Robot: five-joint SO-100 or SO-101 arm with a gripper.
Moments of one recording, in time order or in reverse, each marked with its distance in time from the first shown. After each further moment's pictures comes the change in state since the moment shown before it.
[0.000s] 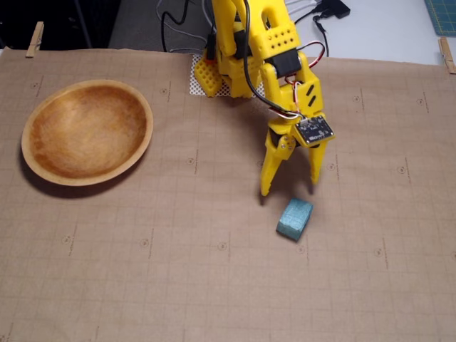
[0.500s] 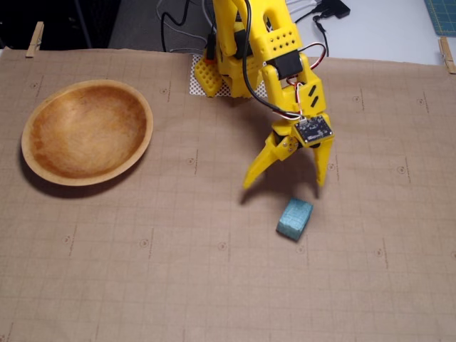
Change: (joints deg) arm -0.8 -2.5 1.2 -7.5 2.6
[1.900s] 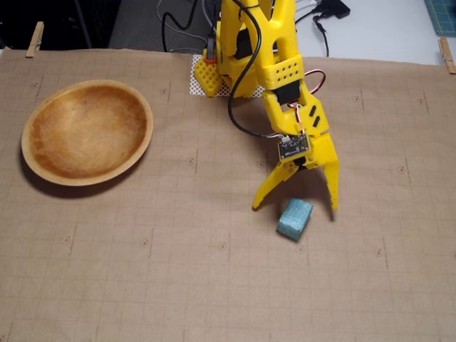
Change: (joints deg) arm 1.4 -20.3 -2.1 -32.0 17.0
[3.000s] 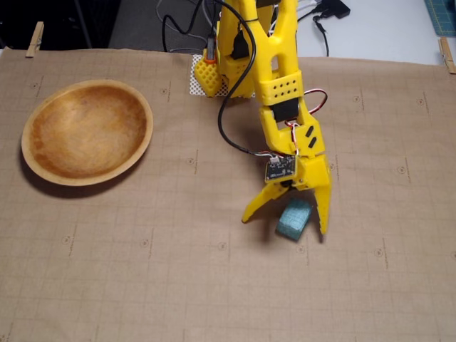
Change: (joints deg) arm 5.2 -8.5 -10.9 7.7 1.3
